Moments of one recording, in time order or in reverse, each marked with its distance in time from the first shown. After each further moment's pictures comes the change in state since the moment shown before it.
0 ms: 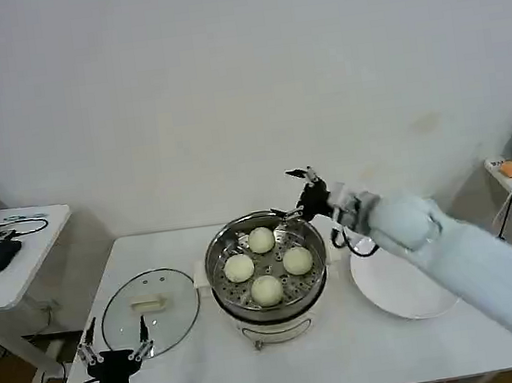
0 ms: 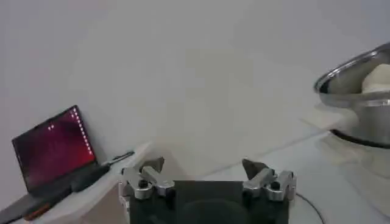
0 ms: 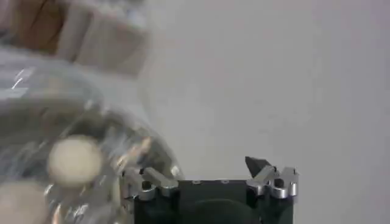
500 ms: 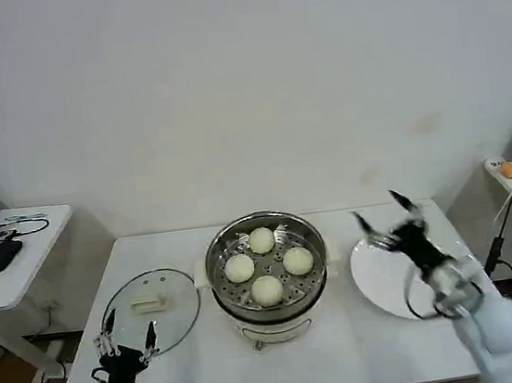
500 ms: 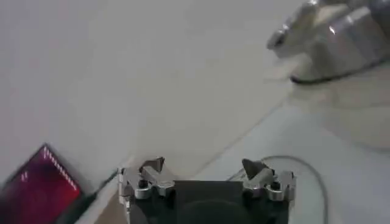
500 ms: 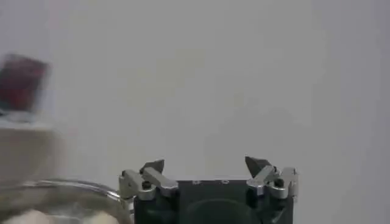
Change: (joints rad) left arm -0.073 0.091 0.020 0.146 0.425 -0.036 0.081; right arm -0.848 0.350 0.857 0.084 -0.091 0.359 -0.061
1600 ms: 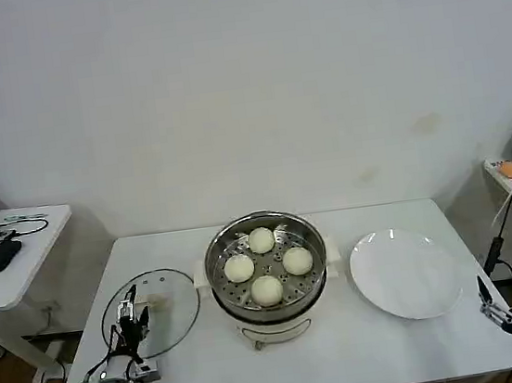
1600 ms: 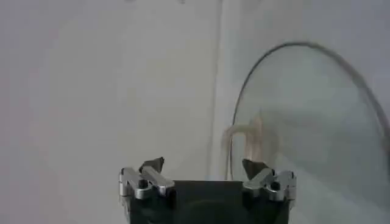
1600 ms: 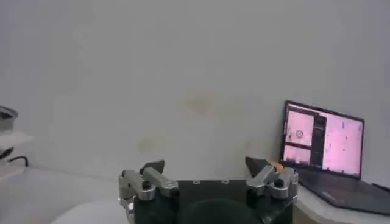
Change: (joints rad) left arm -0.420 0.072 0.141 0.523 0.458 -0.015 0.043; right arm -0.339 0.225 0.370 0.070 -0.037 0.103 0.003
